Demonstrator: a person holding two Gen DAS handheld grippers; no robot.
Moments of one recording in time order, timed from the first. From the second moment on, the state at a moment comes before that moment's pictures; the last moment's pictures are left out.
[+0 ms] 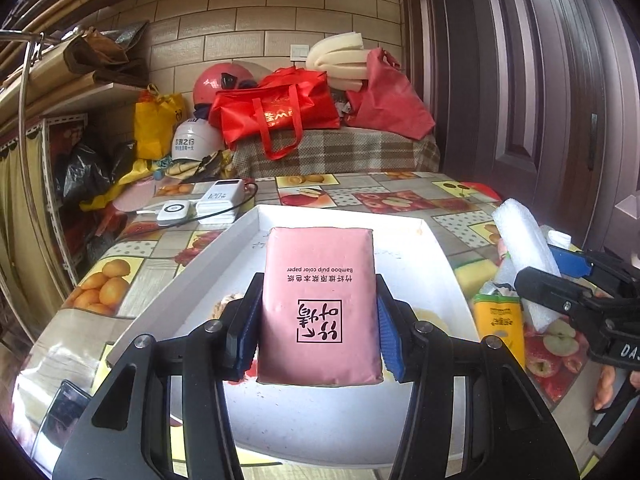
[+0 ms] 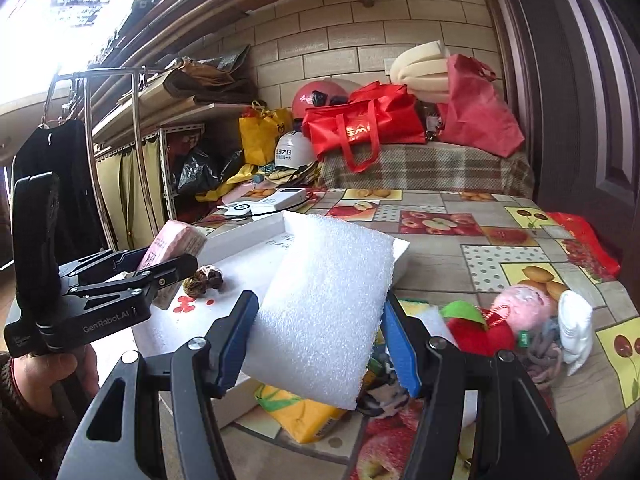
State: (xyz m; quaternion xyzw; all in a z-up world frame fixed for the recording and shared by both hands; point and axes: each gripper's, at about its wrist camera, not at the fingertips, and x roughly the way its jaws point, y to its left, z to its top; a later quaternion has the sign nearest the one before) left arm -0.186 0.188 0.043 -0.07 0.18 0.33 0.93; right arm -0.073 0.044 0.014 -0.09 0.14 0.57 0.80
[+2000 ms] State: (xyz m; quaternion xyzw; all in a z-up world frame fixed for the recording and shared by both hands) left arm -0.194 0.221 0.045 -0.08 0.15 0.42 0.89; right arm -0.076 0.082 0.014 -0.06 0.13 0.55 0.82
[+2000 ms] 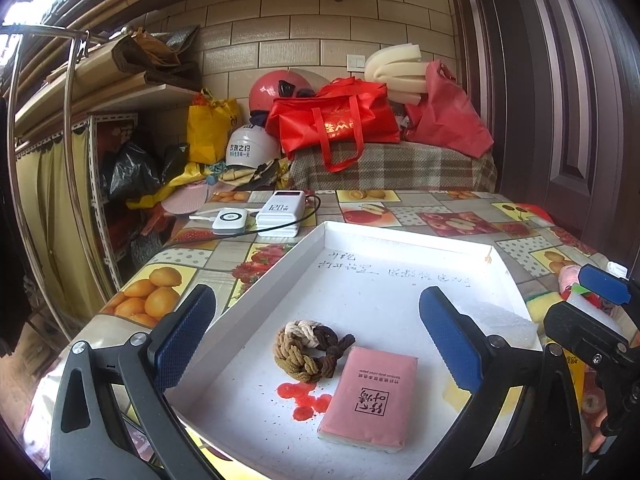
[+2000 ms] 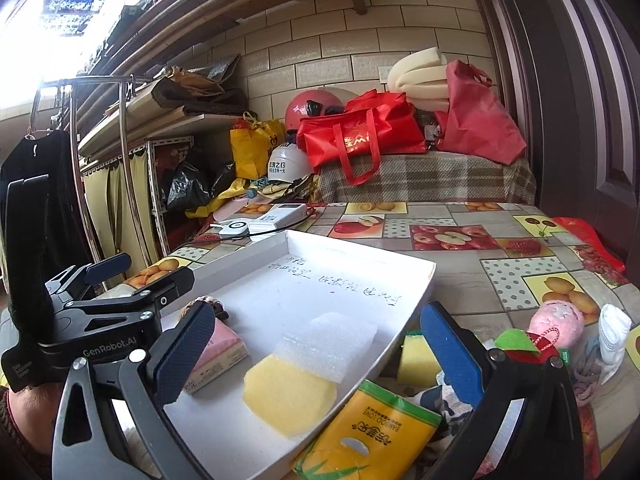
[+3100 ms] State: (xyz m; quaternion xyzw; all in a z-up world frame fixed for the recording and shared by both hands) left arm -0.177 0.155 0.049 -0.06 0.16 0.29 0.94; right arm 0.083 -0.108 0.016 0.01 0.21 0.35 0.91
